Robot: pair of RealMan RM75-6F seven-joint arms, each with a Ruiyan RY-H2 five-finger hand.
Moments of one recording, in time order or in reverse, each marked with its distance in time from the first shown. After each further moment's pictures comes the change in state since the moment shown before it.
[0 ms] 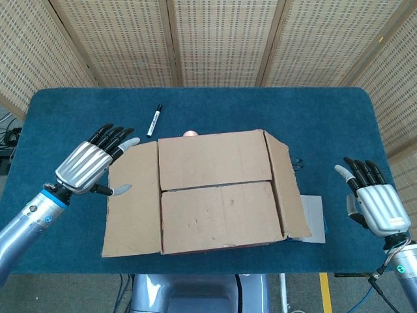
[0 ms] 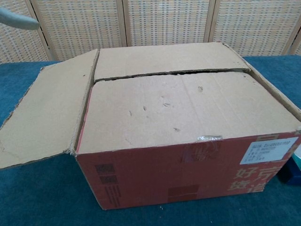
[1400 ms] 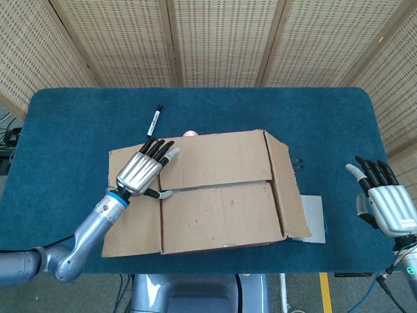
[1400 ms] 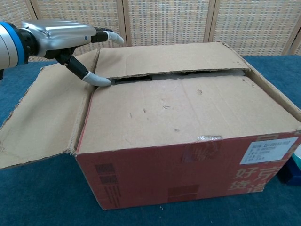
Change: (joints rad) left arm -0.173 -0.471 0.020 0.144 -0.377 0.054 0.474; right arm -0.024 0.002 -0.003 0.051 -0.006 0.031 0.060
